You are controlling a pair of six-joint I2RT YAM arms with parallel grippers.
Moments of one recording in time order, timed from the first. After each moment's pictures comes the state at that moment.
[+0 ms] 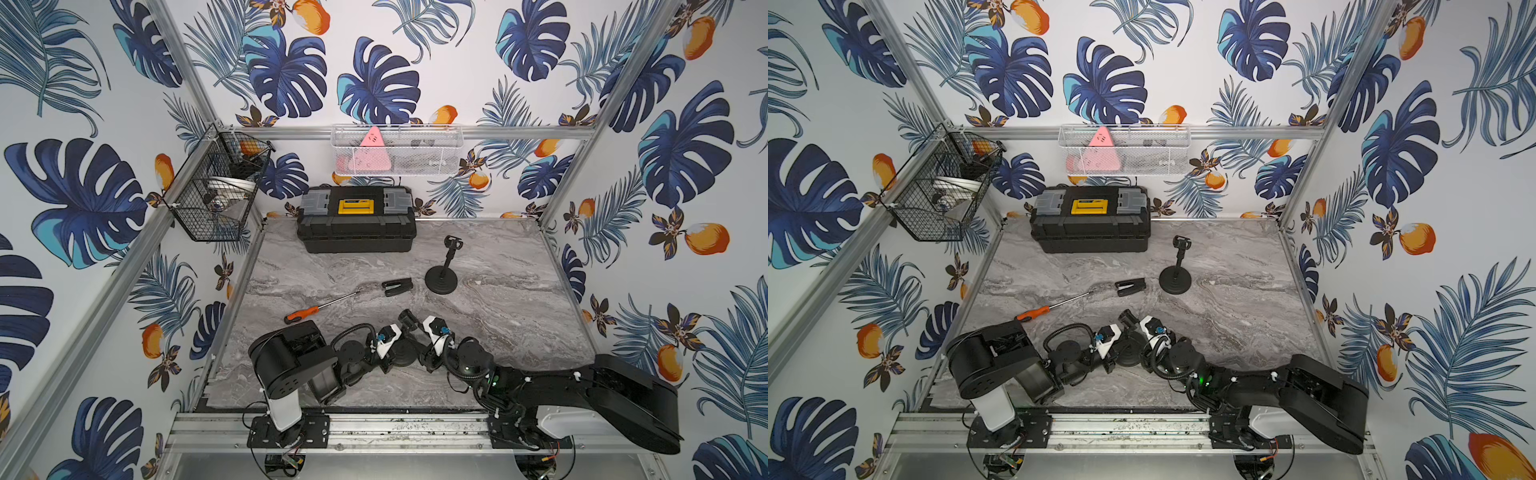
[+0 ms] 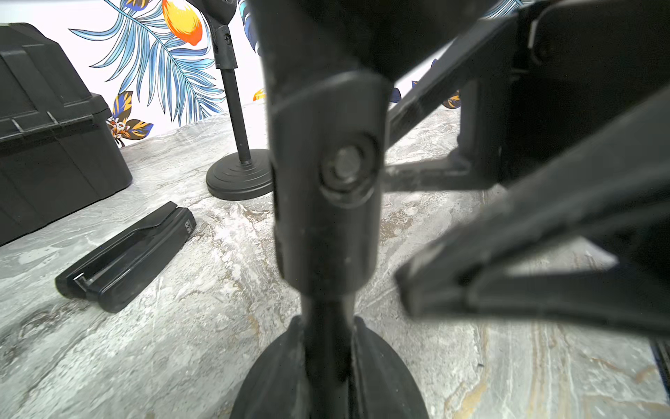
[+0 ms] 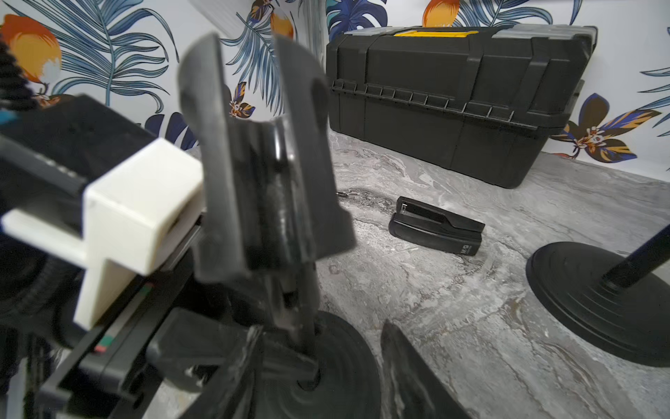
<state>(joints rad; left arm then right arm) -0.84 1.77 0.17 1.46 0.05 0.05 1.03 1.22 0.22 0.79 0.19 0.10</state>
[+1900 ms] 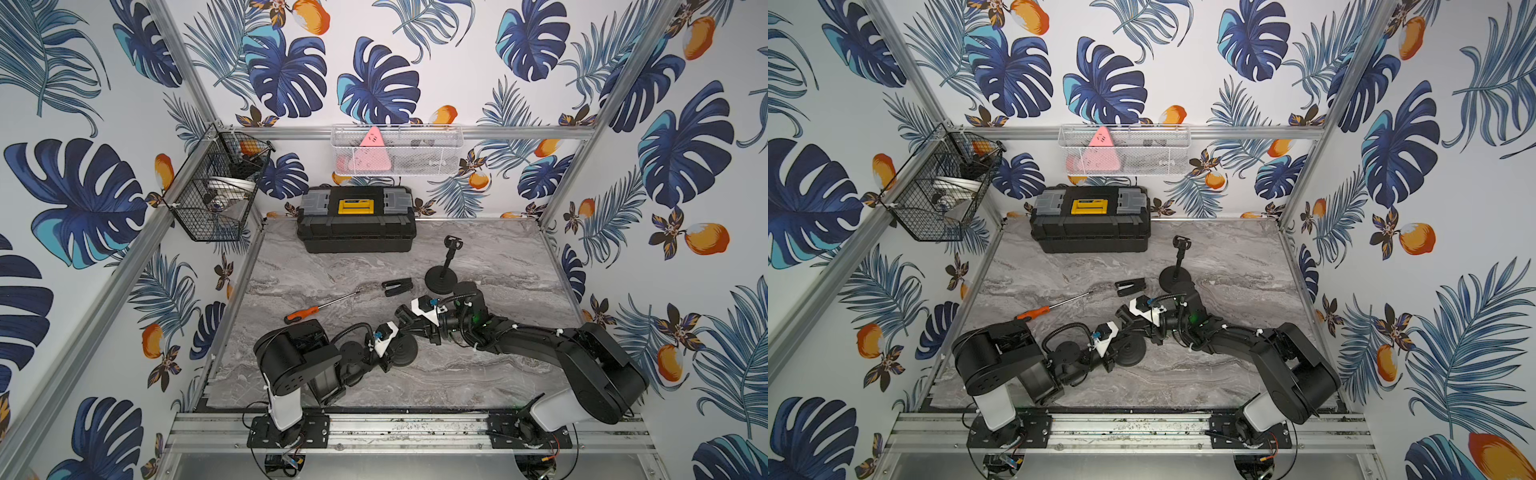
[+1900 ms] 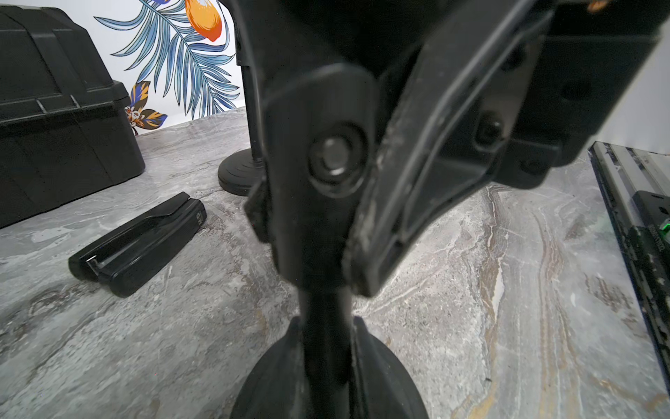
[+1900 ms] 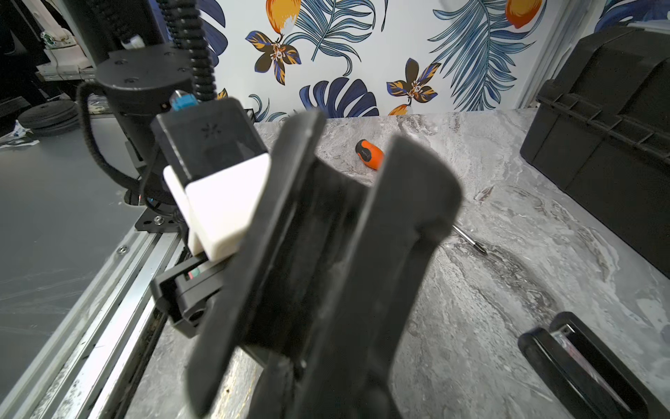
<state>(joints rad) -0.84 1.82 0.17 1.51 0.02 -0.01 0.62 1.52 0.62 0.47 -0.89 -0.34</state>
